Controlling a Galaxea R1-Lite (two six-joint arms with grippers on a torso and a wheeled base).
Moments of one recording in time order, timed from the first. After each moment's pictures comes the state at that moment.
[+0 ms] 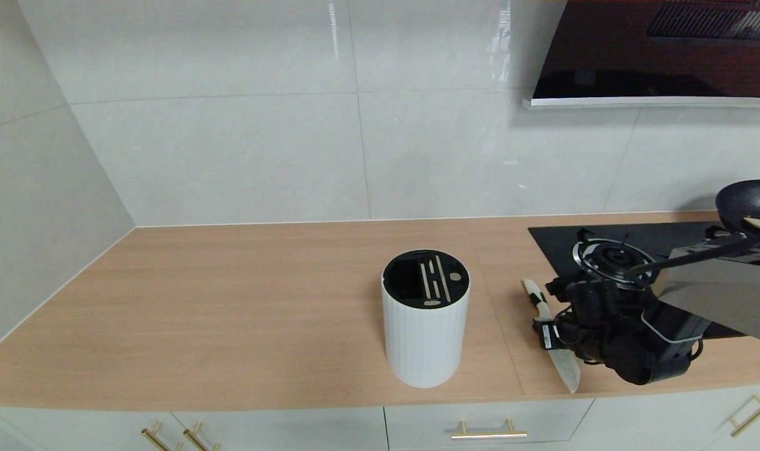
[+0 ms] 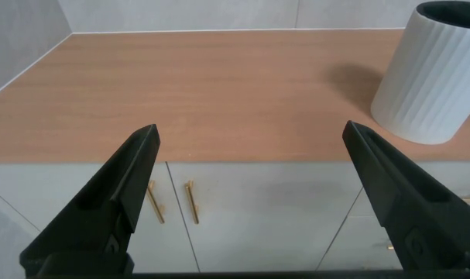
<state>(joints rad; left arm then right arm) 0.01 0.00 0.00 0.00 0.02 -0.01 0.18 2.40 -0.90 -0.85 -0.11 0.03</state>
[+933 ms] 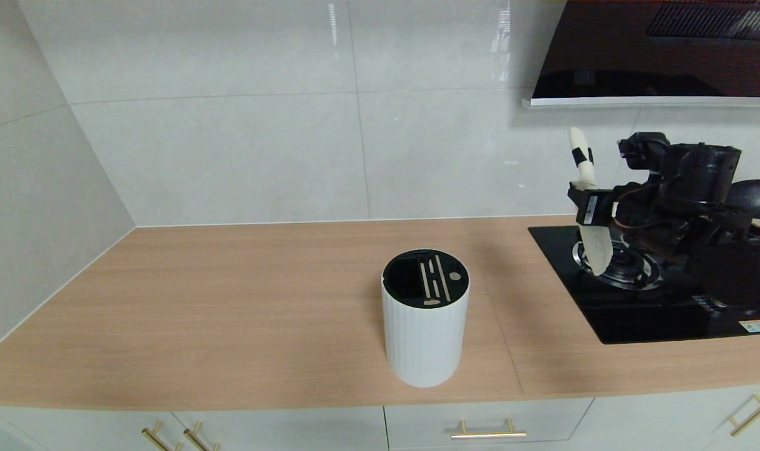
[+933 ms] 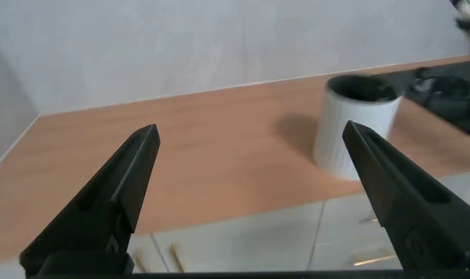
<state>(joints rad) 0.00 0.39 -0.63 0.18 -0.21 0.05 0.23 1.84 -1.02 -0.76 -0.17 0.04</state>
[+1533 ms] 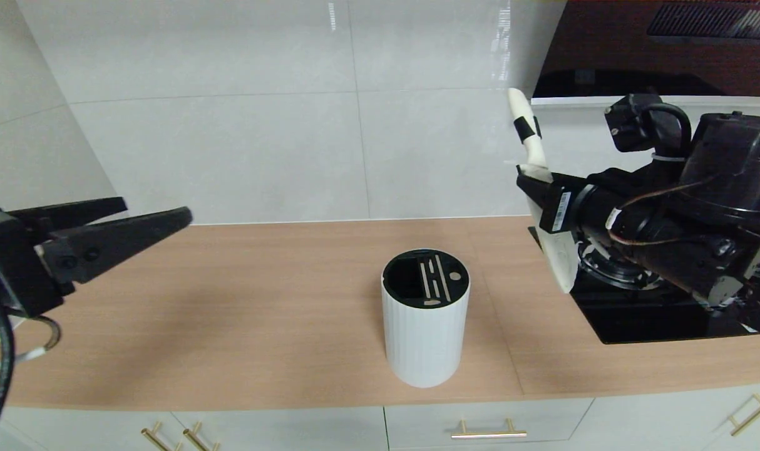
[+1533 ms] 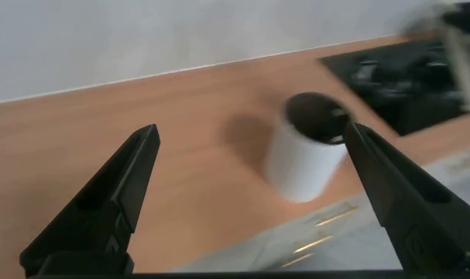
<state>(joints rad) -0.29 1.06 -0.81 -0.17 -0.21 -0.11 0.59 1.61 -0.90 -0.75 -0.24 0.04</state>
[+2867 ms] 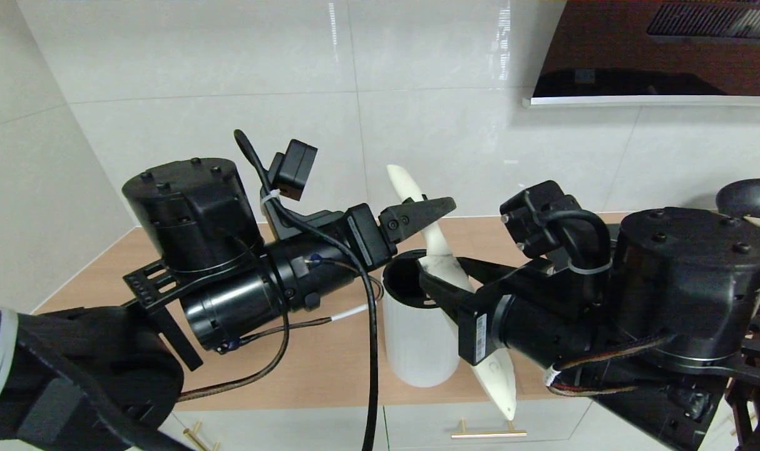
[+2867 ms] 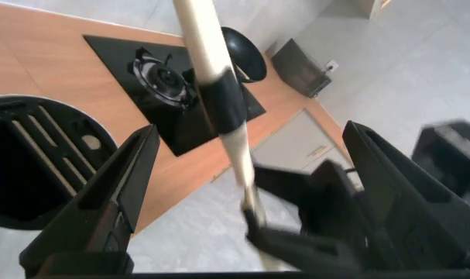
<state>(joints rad) -0.67 1.72 -0.82 -0.95 -0.29 -0.74 0.98 1.64 -0.80 -0.75 -0.31 0.08</state>
